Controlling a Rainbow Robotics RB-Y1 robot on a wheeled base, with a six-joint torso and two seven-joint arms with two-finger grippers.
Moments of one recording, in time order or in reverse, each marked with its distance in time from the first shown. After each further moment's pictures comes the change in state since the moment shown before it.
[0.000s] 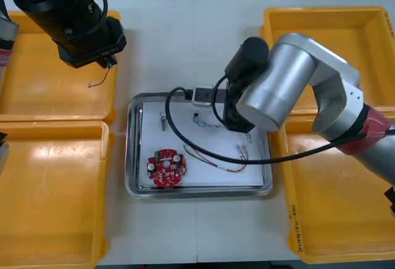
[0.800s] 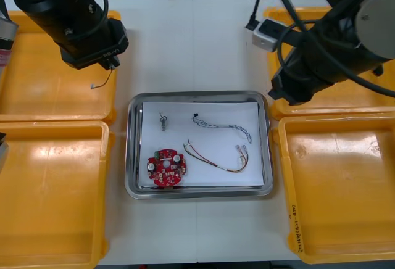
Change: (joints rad) right arm 0.056 -0.066 -0.530 -0.230 -0.332 0.400 -0.273; left arm 0.000 0.004 -0.004 0.000 0.043 0.000 0.000
